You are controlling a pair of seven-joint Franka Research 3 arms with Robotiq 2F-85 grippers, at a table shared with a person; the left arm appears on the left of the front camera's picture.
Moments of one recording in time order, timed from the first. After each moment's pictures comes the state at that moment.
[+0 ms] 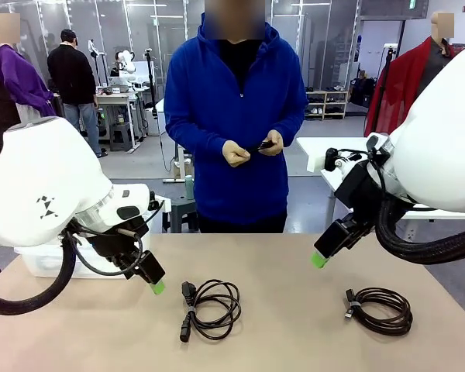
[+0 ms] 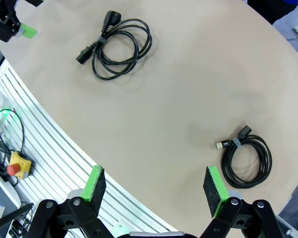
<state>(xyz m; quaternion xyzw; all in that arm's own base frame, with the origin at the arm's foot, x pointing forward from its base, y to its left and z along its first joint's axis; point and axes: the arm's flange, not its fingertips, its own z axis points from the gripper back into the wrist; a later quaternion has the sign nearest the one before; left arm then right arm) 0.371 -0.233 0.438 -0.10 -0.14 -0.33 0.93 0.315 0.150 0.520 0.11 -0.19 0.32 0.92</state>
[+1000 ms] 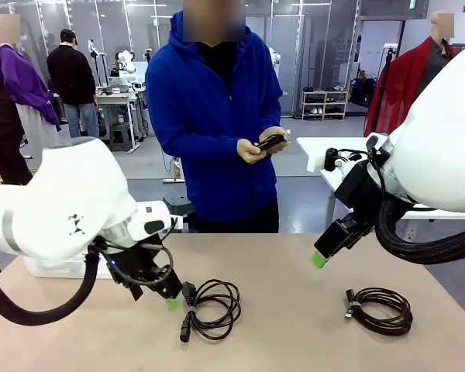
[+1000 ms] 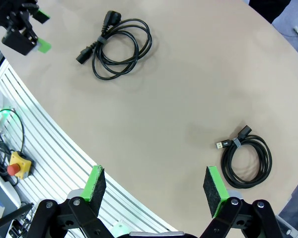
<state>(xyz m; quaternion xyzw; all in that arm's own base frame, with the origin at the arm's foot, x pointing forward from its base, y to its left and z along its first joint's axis) 0.369 -0.266 0.401 -0.09 -0.09 -0.24 0.96 0.315 0.150 0.520 0.11 -0.19 0.32 0.92</state>
